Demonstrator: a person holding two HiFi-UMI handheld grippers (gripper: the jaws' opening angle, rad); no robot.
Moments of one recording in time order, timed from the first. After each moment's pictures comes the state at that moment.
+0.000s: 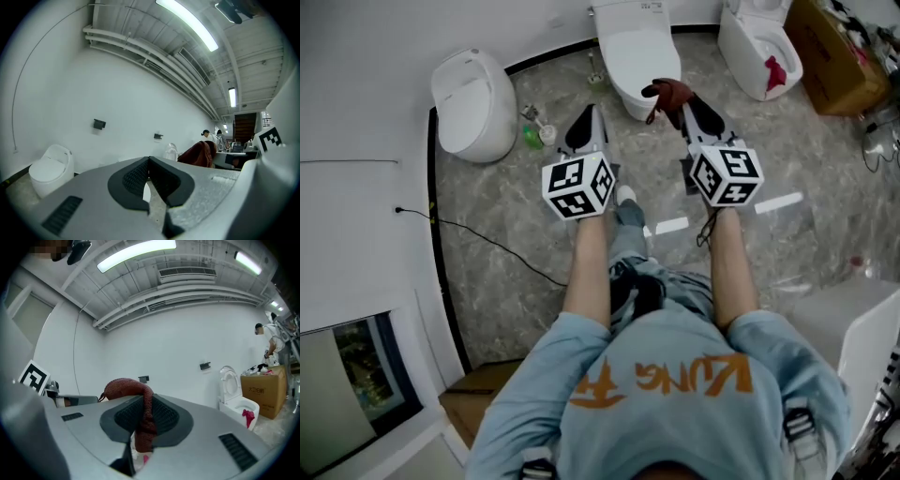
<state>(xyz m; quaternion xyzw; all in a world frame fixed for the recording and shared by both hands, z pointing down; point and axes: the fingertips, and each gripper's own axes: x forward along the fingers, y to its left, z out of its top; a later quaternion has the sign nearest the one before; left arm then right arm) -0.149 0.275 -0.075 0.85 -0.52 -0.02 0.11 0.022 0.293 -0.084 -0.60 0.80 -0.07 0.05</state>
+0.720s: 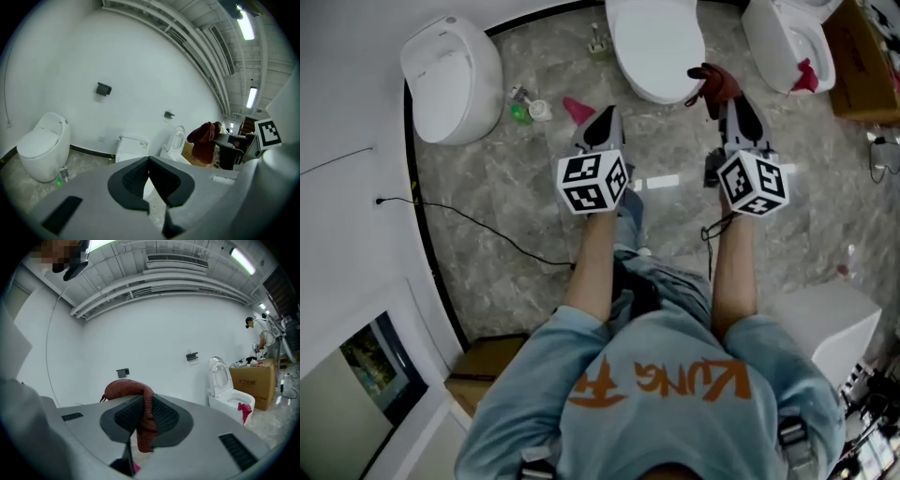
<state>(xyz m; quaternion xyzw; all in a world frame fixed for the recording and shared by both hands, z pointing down) -0.140 0.064 0.059 0.83 -0.50 0.05 0.26 0.068 0.068 -0.020 -0.66 0.74 -0.11 0.03</state>
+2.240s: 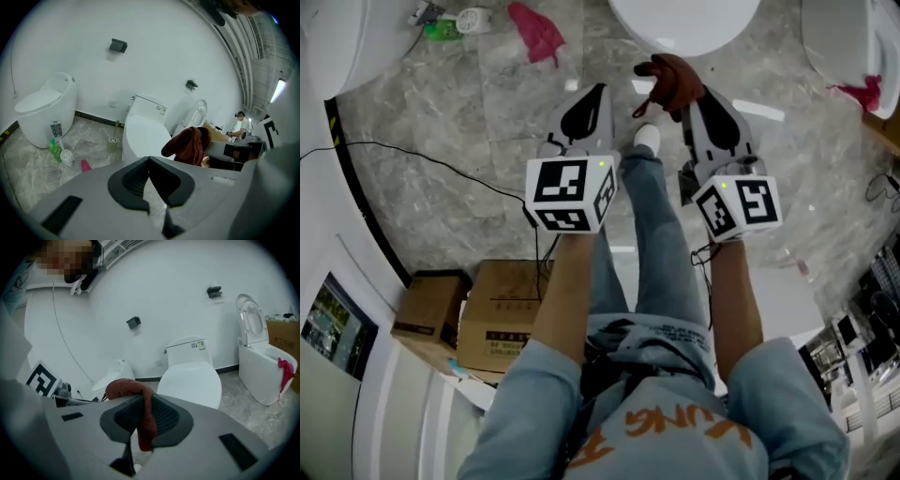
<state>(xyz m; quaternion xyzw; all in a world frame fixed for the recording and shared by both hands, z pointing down) -0.072 -0.014 0.351 0.76 -0.52 0.14 0.37 0.047 -0.030 0.316 -0.49 0.82 -0.27 -0.13</state>
